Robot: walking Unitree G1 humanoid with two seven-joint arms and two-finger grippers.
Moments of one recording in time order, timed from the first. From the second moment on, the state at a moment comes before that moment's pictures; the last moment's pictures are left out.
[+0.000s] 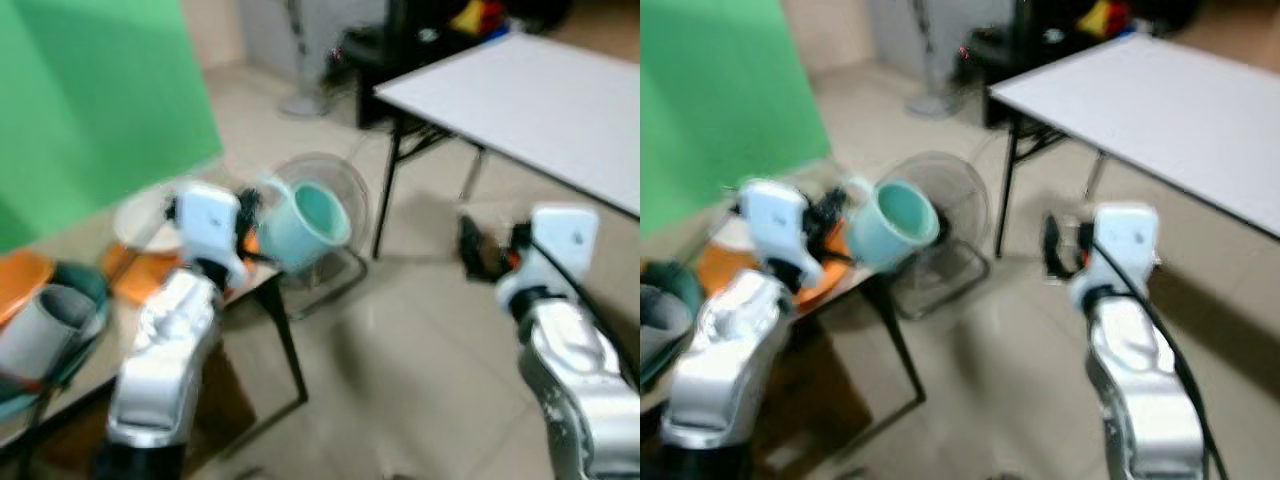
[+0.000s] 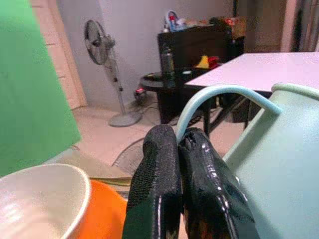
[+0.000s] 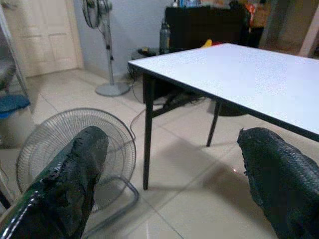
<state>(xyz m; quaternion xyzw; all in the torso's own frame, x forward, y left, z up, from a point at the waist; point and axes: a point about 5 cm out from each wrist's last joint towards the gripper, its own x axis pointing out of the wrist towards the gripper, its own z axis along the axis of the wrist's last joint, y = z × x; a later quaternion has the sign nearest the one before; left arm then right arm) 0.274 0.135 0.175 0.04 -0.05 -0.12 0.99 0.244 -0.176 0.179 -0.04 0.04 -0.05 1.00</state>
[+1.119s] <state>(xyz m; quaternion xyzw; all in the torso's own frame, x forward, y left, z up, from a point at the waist) 0.281 0.147 0.182 0.04 -0.05 -0.11 0.99 0.251 -0.160 0.180 -0.01 0.04 -0.01 1.00</state>
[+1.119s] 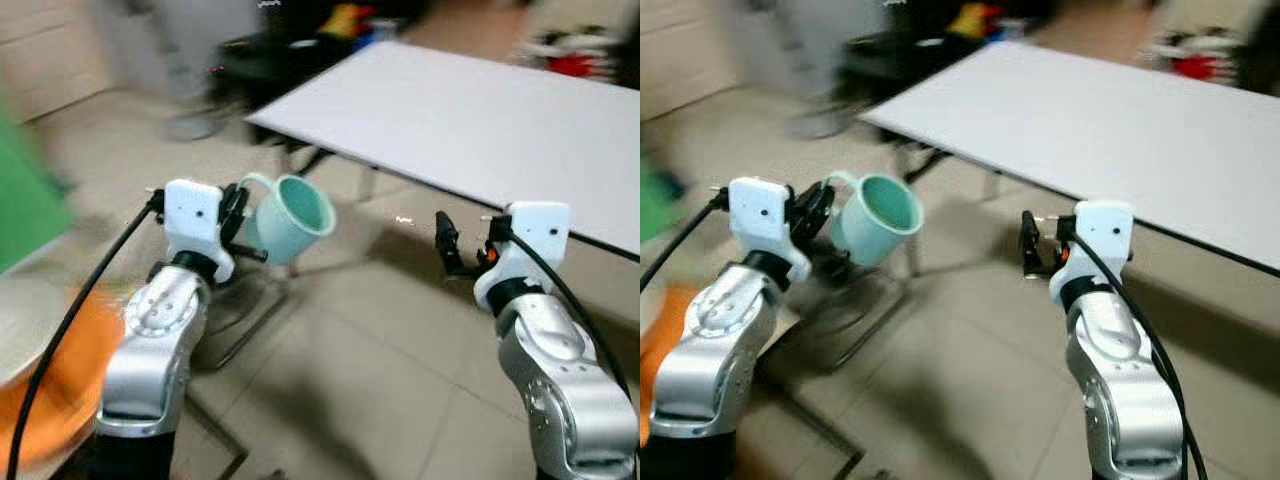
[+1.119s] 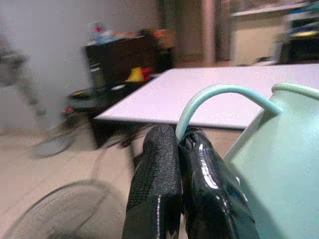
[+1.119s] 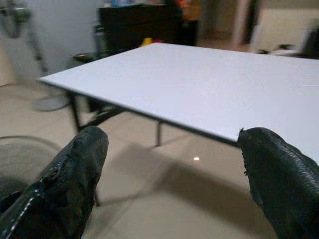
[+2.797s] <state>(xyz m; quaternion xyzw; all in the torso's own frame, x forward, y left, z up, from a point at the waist) 0.273 0.142 0.164 0.02 -0.01 -0.11 0.99 0.252 -0.169 0.174 -0.02 0.04 0.00 1.00</state>
